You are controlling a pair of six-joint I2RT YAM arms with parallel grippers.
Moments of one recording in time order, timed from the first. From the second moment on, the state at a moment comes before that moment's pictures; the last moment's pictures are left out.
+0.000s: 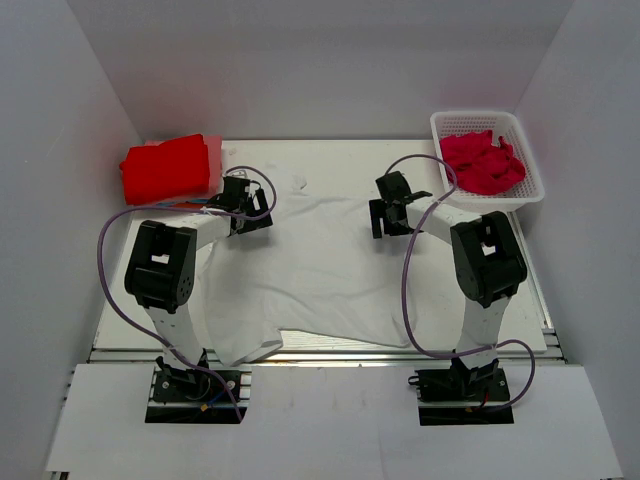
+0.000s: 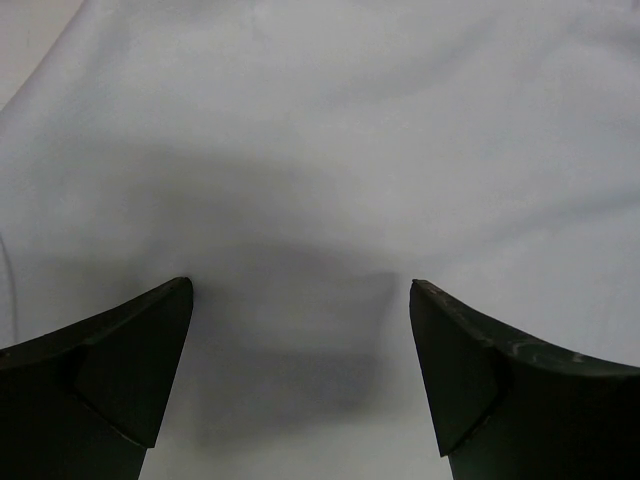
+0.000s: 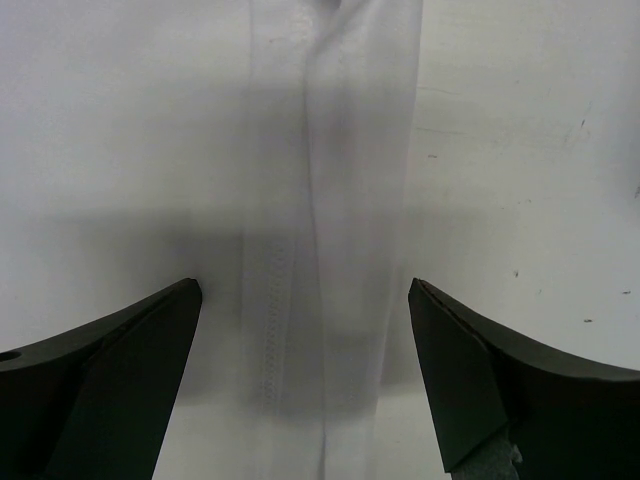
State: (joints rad) left arm -0.23 1.86 1.10 -0.10 -0.12 -0.40; right arm 0.42 1.92 1.27 -0.42 0.30 0.19
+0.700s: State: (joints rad) left arm -0.21 1.86 1.08 -0.10 -0.26 -0.39; right arm 0.15 1.81 1.10 -0.36 0.24 0.23
